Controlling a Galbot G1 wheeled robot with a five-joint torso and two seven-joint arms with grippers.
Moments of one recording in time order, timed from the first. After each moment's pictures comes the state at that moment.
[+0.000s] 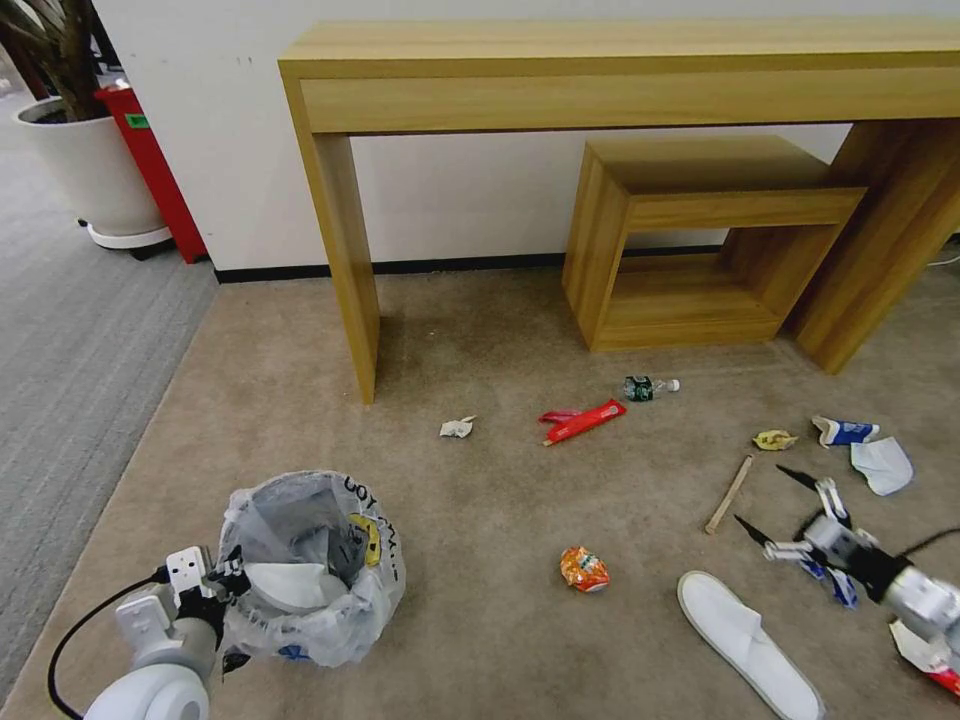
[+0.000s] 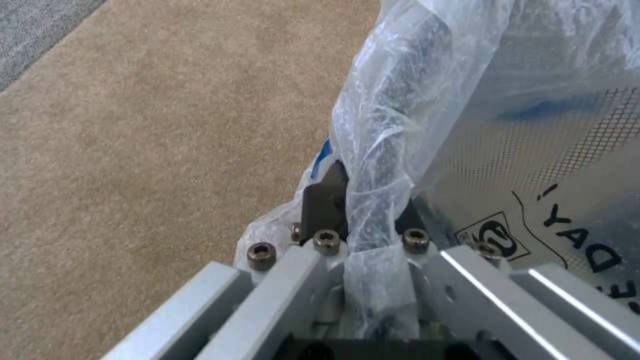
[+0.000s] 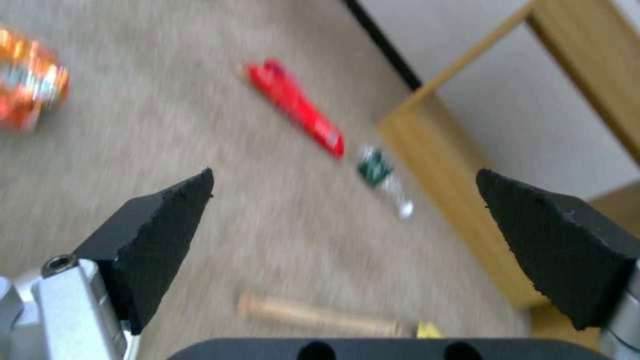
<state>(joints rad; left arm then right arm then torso) 1.63 -1.22 -0.71 -2.00 -0.68 0.38 -0.31 -1.51 0.46 0.39 1.29 0.18 0.72 -0.08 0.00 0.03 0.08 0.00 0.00</state>
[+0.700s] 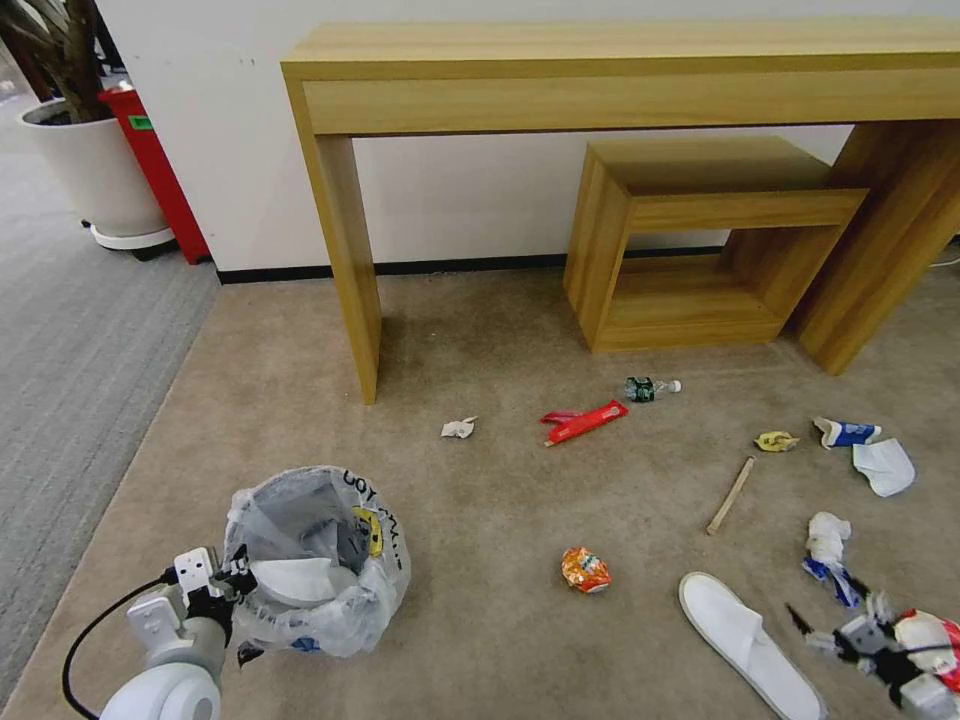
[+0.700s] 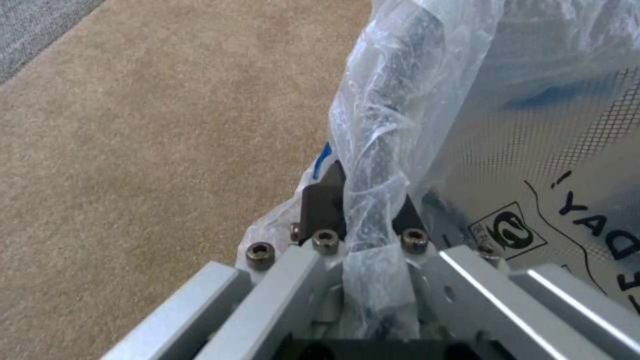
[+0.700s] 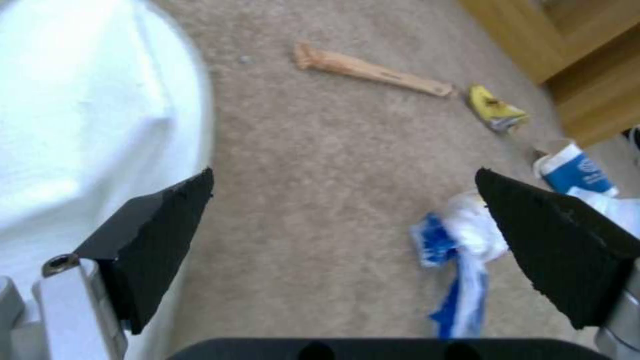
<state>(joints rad) 1.63 -1.23 -0.69 -1.97 -0.66 0.36 -0.30 -1.37 0.72 0.22 0.91 0.17 0.67 0.04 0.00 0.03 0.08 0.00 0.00</state>
